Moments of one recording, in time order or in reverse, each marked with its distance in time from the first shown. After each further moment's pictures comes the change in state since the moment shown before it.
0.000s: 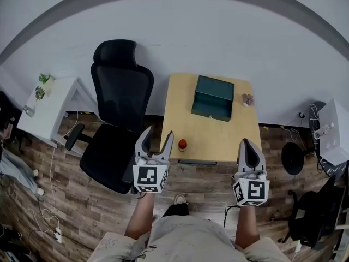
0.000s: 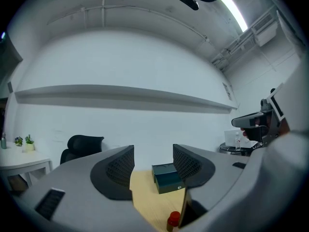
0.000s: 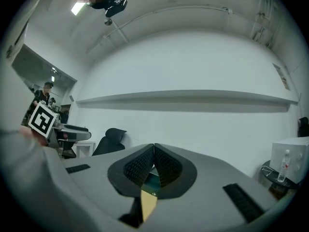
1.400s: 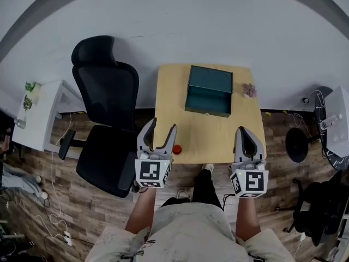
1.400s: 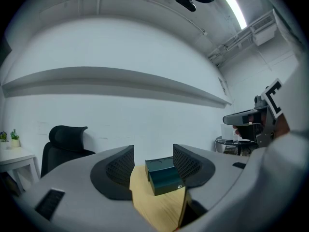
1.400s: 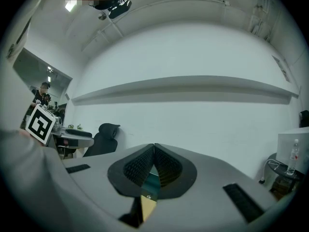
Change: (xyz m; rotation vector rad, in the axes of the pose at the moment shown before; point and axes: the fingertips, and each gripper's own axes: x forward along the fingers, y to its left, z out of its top) left arm 0.109 -0.017 -0.052 0.015 0.055 -0.086; right arm 0.093 -0.032 -0.050 0.029 0.034 -0.012
